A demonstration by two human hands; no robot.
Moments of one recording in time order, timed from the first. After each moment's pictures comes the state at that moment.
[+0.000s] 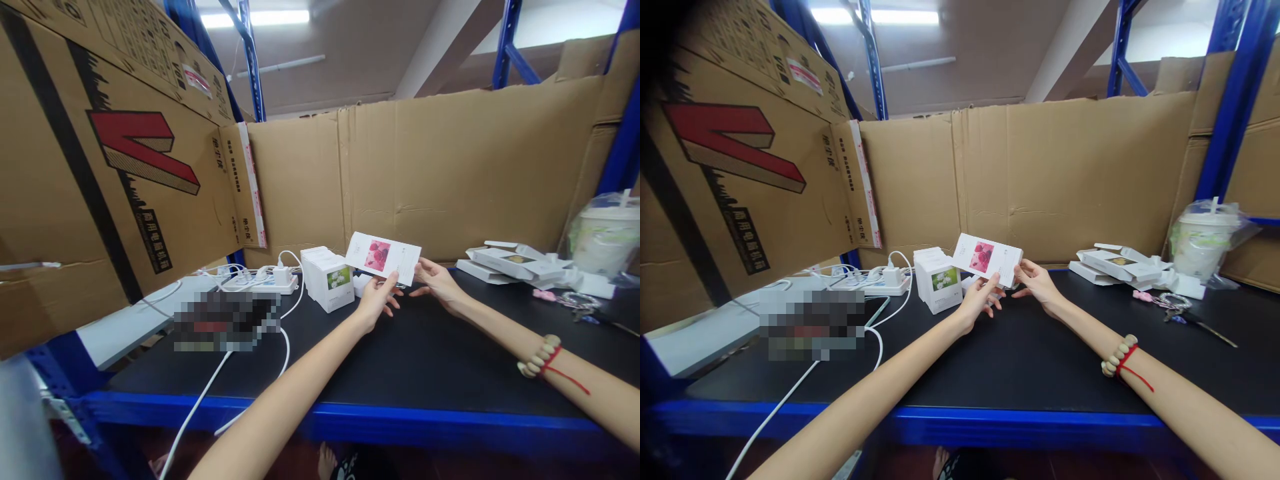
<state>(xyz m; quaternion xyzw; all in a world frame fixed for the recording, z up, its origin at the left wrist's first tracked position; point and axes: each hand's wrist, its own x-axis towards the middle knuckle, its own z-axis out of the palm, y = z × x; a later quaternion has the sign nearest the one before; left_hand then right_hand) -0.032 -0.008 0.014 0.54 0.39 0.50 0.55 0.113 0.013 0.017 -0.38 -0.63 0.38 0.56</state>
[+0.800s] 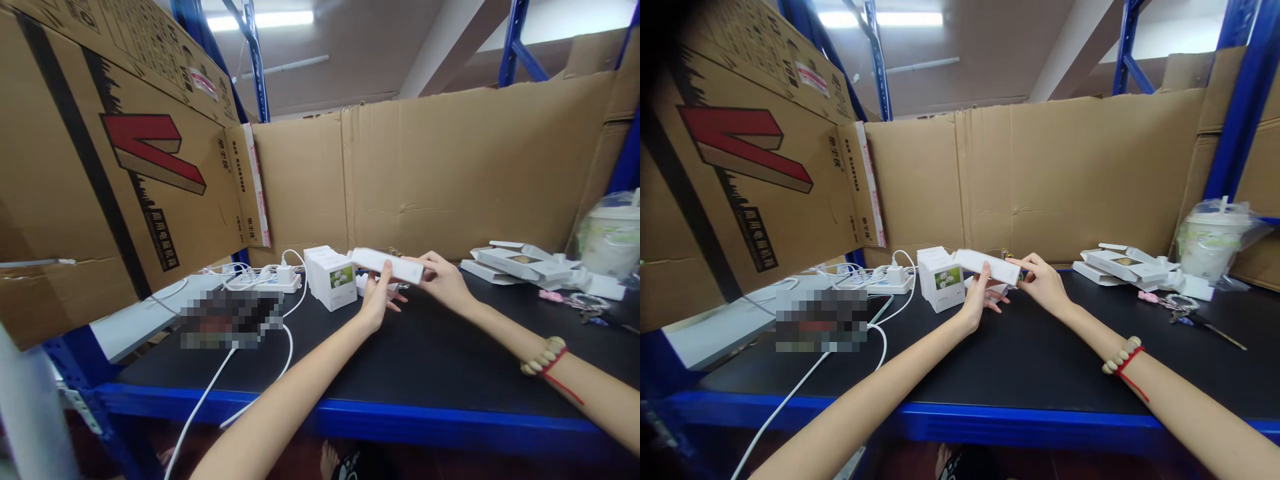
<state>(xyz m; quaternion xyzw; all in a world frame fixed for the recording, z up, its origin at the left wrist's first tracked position) -0.030 -0.014 0.019 0.51 0.36 0.55 0.56 0.117 0.007 0.022 -0.39 -0.77 -0.05 0.51</state>
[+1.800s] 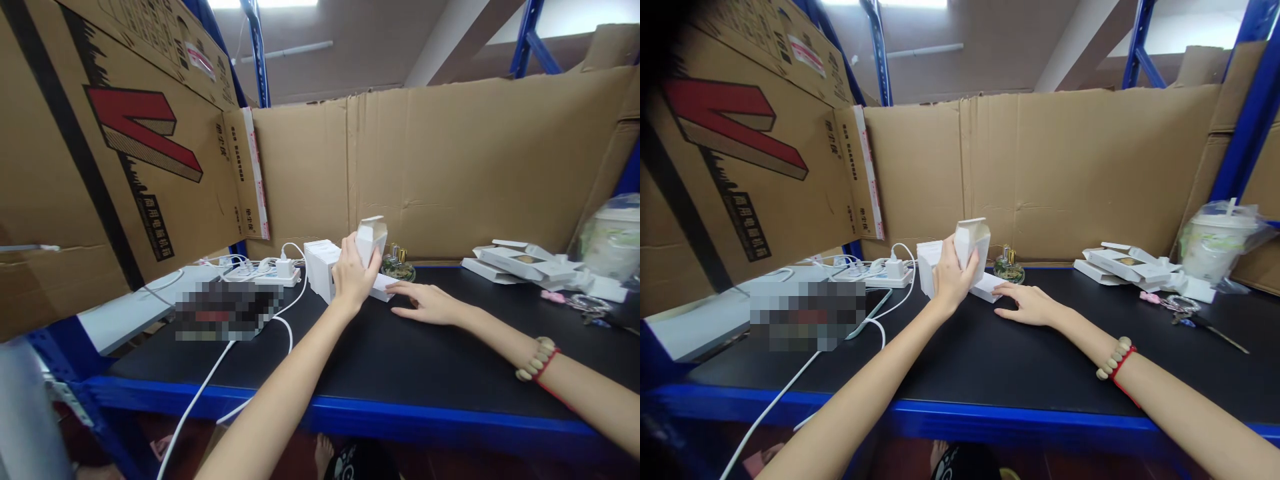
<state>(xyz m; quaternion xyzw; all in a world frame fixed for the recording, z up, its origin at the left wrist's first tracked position) -0.069 -0.007 0.034 0.64 0.47 0.61 -0.06 0.100 -0.004 0.015 -0.43 -0.89 -0.04 0.12</state>
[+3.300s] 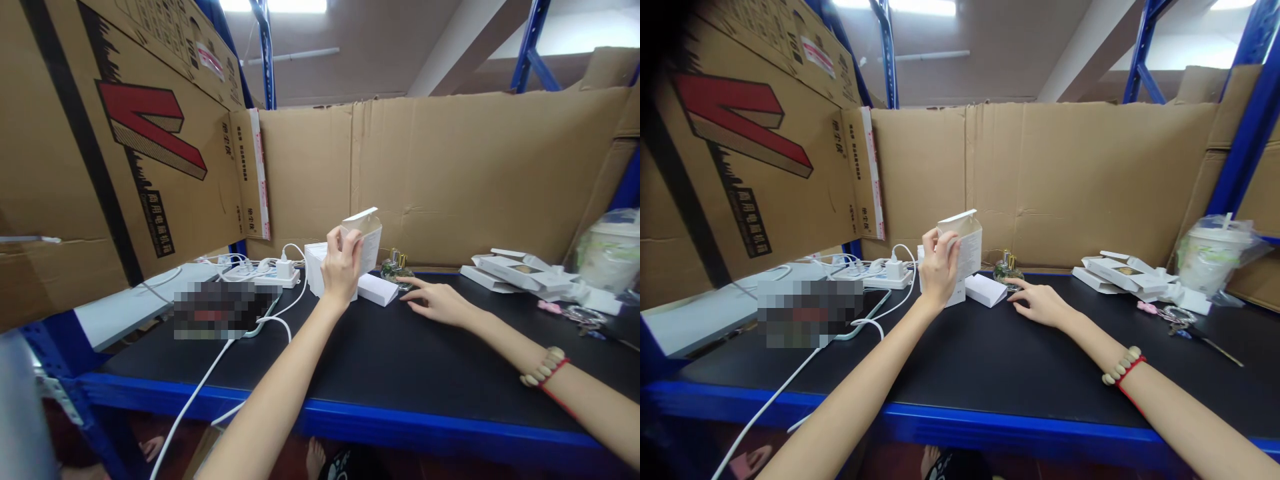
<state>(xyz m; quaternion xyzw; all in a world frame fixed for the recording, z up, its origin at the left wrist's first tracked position) -0.090 0.001 0.039 0.62 0.41 0.63 -0.22 0.122 0.005 0.016 -0.41 -0.89 -0.16 0.14</state>
